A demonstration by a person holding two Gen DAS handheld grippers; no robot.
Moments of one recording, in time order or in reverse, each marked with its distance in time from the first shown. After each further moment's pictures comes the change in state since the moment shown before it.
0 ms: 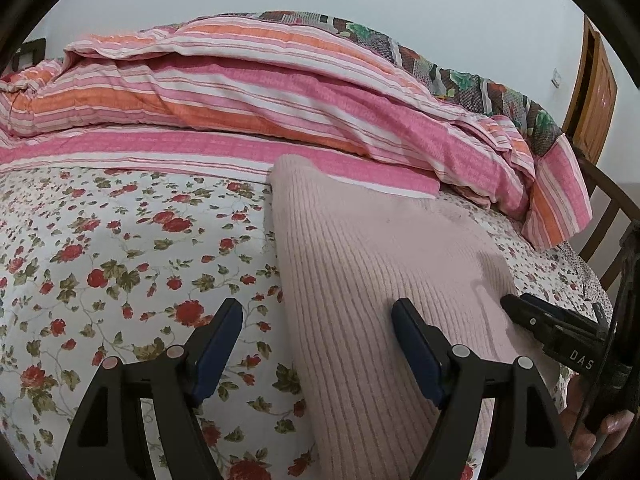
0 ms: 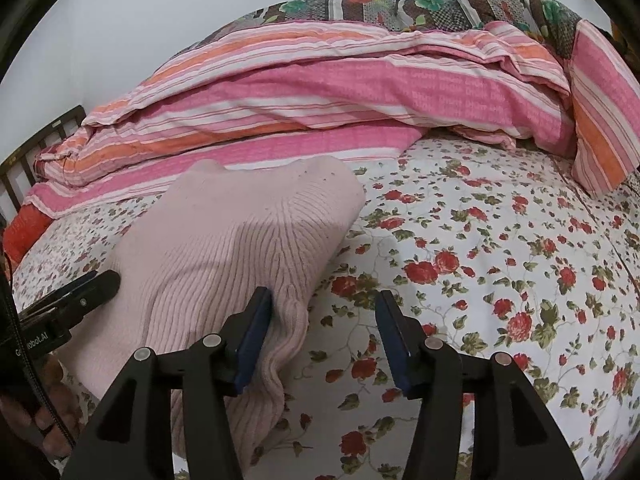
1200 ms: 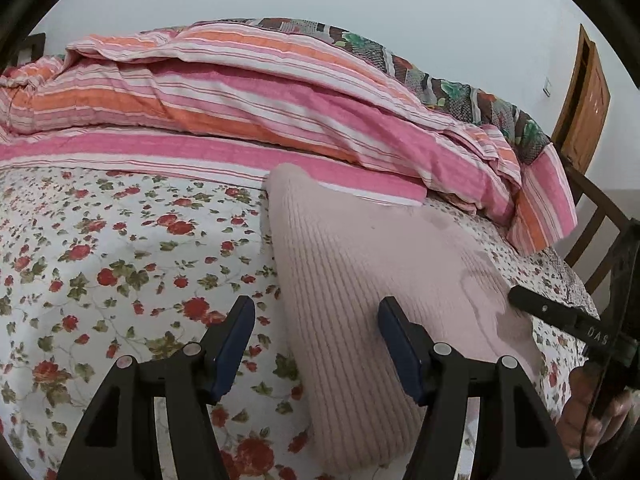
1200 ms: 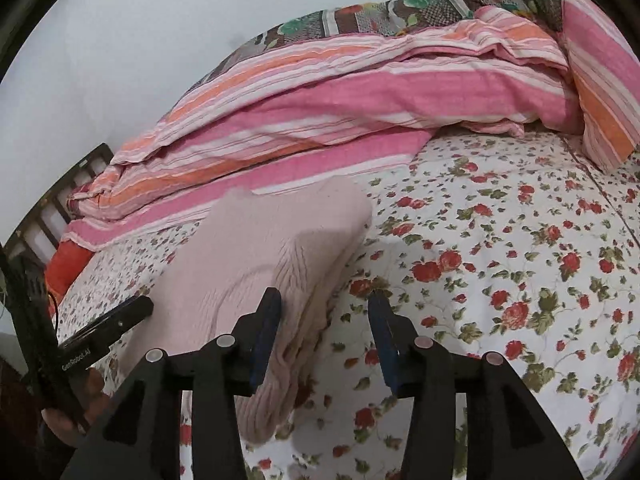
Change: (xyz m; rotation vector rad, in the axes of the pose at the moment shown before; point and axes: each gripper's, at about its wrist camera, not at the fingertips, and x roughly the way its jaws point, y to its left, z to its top) left arm -0.019 0.006 0.002 -0.017 0.002 -0.039; right arm -0.024 -0.017 0.005 0.115 -0.013 0.149
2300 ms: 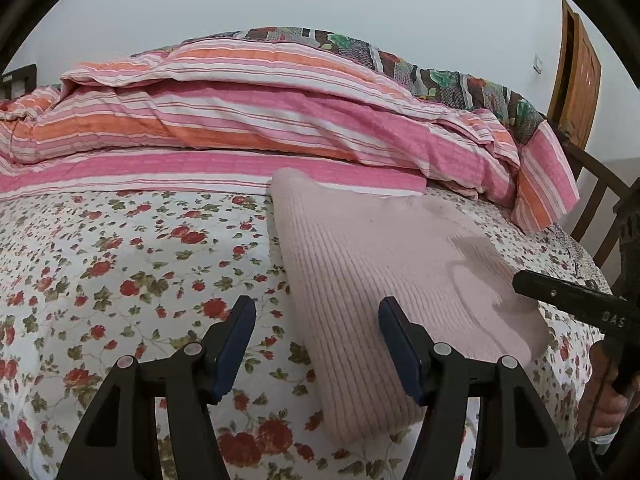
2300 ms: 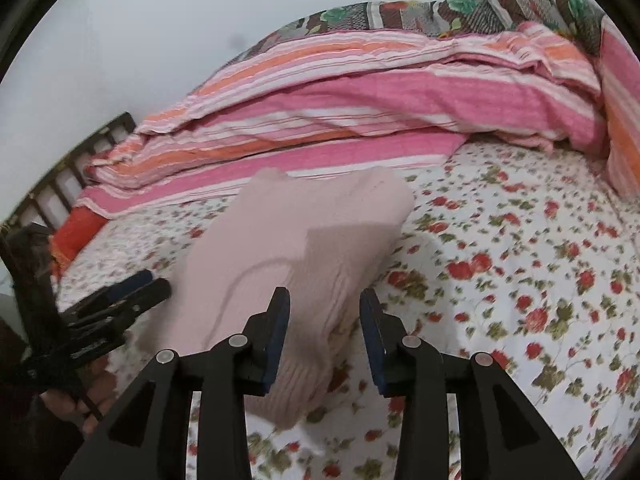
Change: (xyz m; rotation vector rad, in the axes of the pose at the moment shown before) left arm -0.020 -0.005 -0.004 0.098 -0.004 0.034; right arm -0.012 0.024 -0.001 -0.097 0.055 0.075
